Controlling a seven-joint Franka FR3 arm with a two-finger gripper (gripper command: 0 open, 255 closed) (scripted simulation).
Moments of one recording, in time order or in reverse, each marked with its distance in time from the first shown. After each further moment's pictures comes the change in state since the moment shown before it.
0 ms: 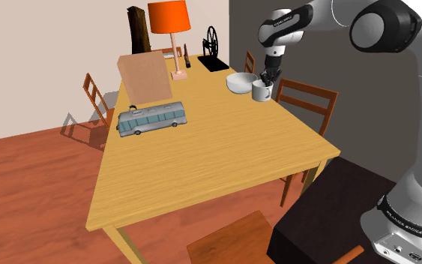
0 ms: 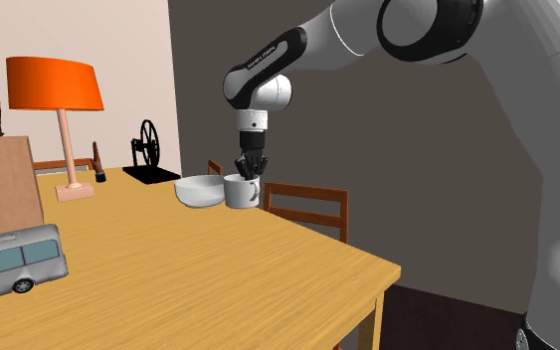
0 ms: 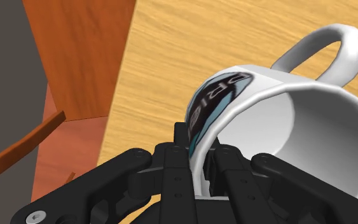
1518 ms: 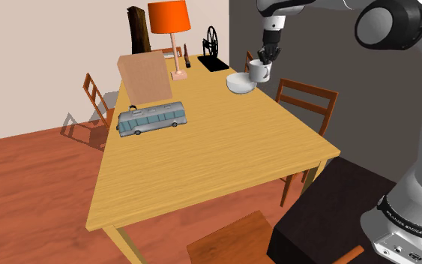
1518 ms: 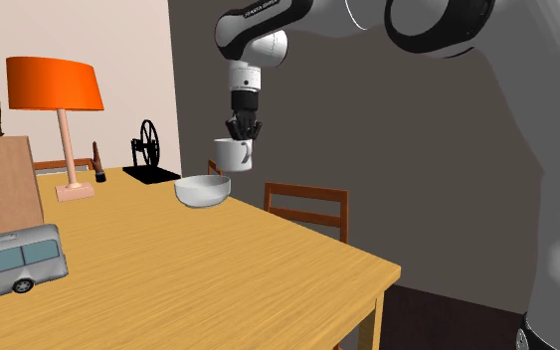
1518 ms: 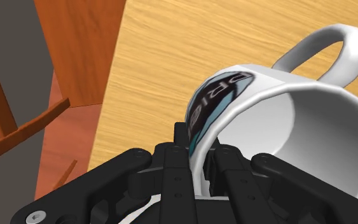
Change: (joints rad) arm 0.022 -0.040 0.002 0.221 -0.021 -0.255 0.068
